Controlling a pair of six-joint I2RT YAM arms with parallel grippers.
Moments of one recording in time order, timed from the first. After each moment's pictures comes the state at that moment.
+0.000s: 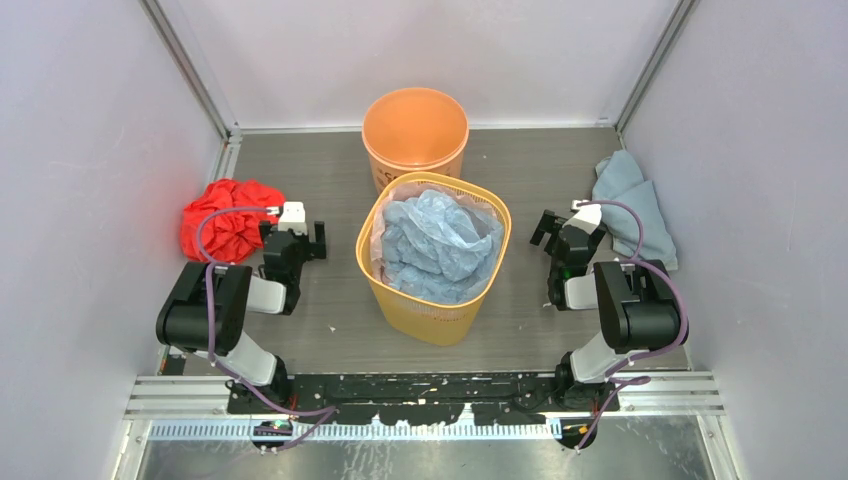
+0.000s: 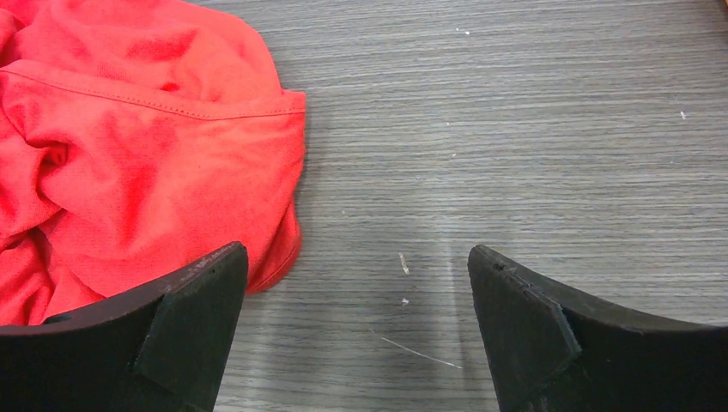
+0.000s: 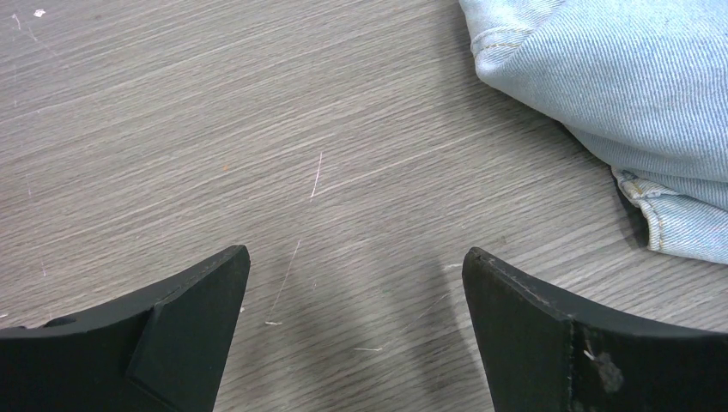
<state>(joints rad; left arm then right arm) -0.11 1.58 0.33 0.95 -0.20 0.07 0.02 1.57 0.33 0.94 0.34 0.18</state>
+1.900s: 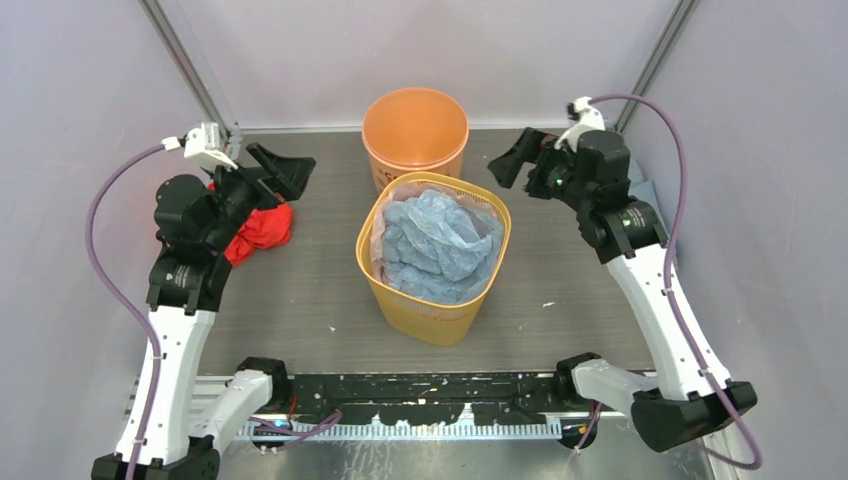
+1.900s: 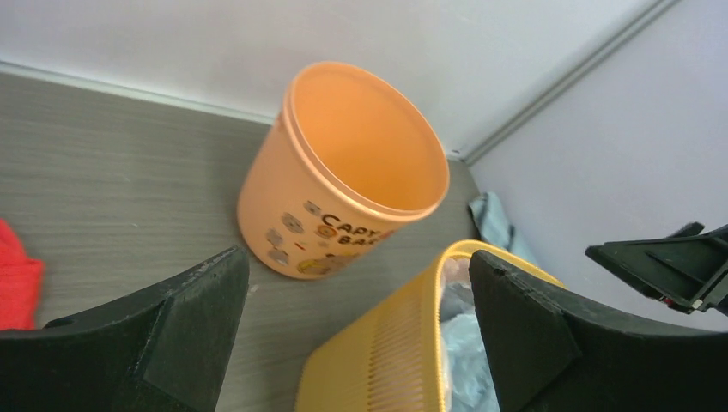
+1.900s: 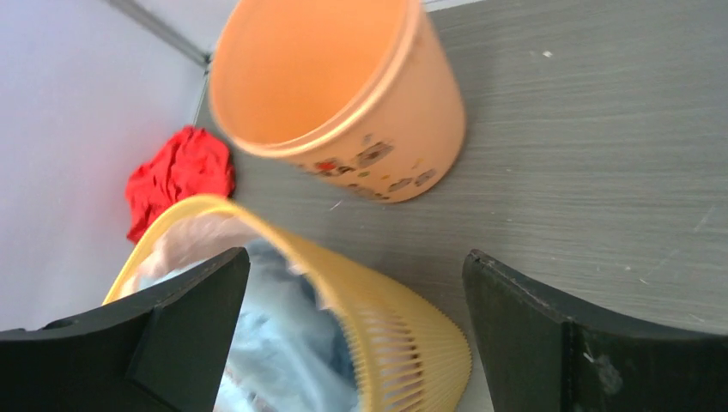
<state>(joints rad) -0.12 0.85 1.17 -0.33 0.20 -0.54 0.22 1.11 1.32 -0.54 -0.17 0.52</state>
